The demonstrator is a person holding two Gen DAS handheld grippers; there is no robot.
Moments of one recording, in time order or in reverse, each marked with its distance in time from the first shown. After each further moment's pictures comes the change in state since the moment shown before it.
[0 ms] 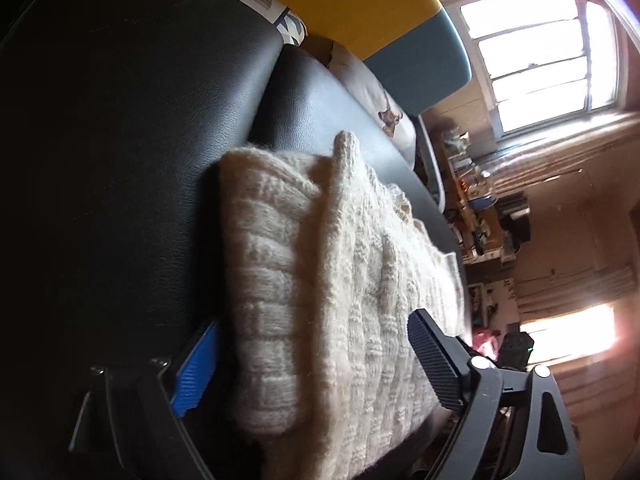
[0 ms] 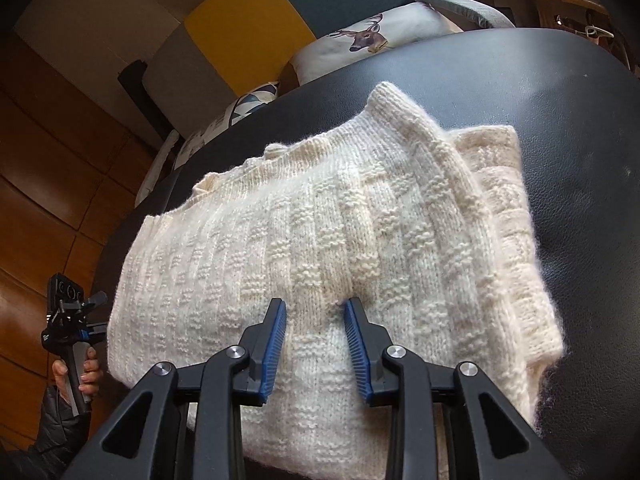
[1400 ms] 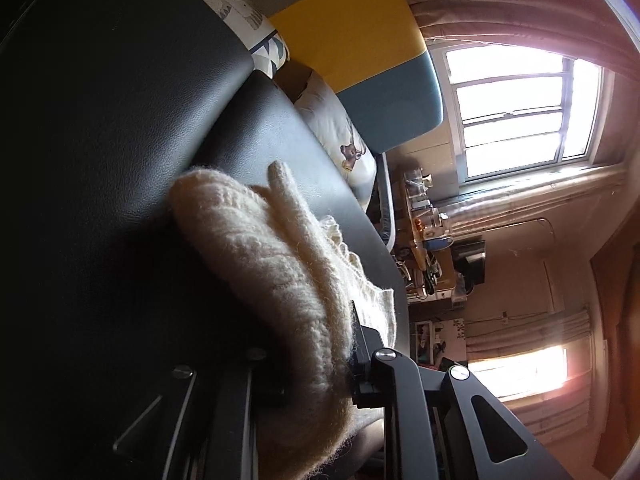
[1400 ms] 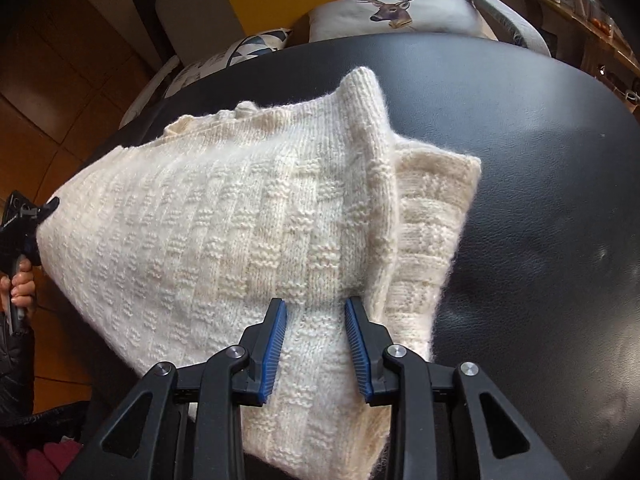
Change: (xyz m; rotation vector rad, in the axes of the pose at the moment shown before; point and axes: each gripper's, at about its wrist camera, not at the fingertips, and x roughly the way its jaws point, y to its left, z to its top) left arm -0.012 -0.023 0.014 -0.153 -0.115 -0.192; right arm -0.002 -0.022 0.023 -0.222 0.216 -0.106
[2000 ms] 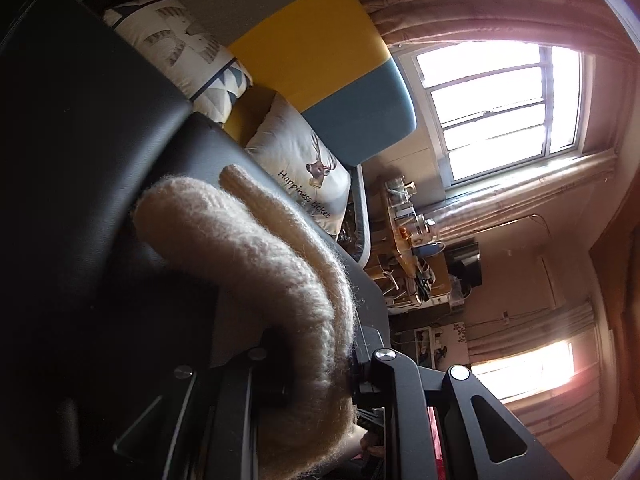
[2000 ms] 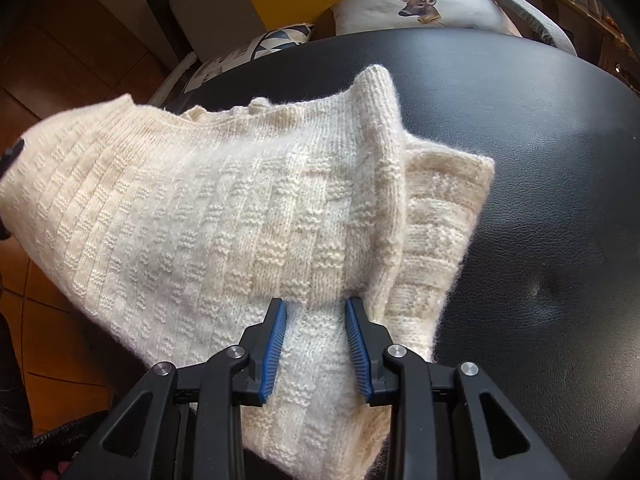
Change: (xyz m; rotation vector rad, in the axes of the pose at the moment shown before) left arm -0.013 -0.108 0.012 0.068 -0.045 0.025; right arm 0.013 0.026 -0.005 -0.009 -0.002 0.055
